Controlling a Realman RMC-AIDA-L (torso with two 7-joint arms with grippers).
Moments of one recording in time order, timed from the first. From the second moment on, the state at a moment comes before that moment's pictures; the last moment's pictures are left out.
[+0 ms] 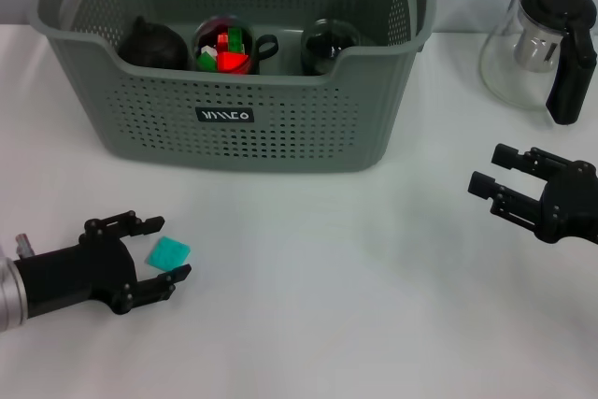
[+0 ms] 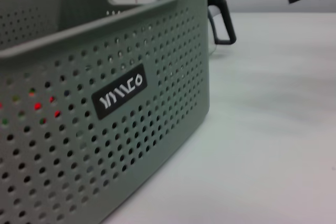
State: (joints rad) left arm -0.33 -2.17 0.45 0.68 2.20 1.42 -0.84; right arm 0.39 2.07 -0.60 -0.47 -1.79 -1.52 1.12
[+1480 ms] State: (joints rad) left arm -0.34 -2.17 0.51 0.69 2.19 1.32 -0.84; right arm 0.39 2.07 -0.60 -0.47 -1.79 -1.52 1.12
